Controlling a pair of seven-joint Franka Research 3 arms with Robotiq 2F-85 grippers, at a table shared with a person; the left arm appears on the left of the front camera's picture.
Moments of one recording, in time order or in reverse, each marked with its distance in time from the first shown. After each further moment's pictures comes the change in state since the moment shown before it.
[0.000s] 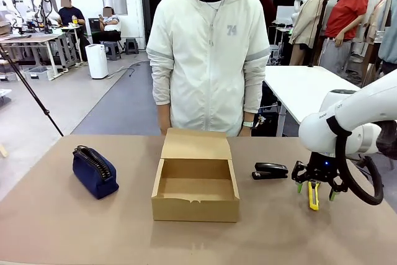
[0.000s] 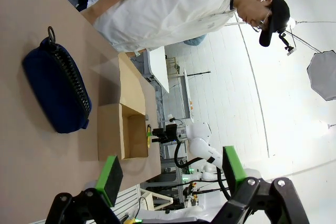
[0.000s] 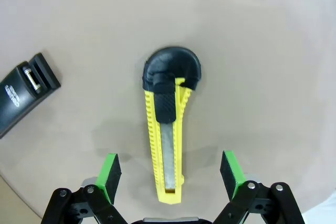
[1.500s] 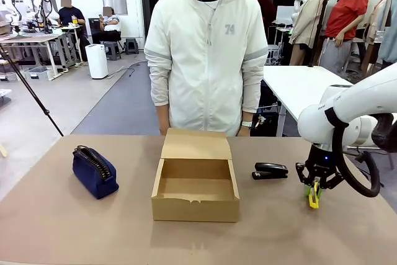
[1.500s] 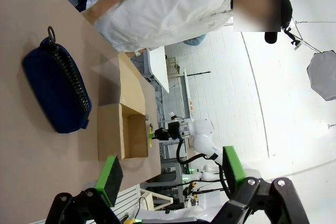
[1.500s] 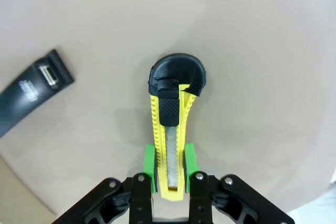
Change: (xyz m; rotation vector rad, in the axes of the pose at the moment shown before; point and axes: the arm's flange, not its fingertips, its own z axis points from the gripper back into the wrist) left arm 0.000 0.000 0.000 0.000 0.000 0.000; right arm 0.008 0.004 0.022 0.011 0.042 0.050
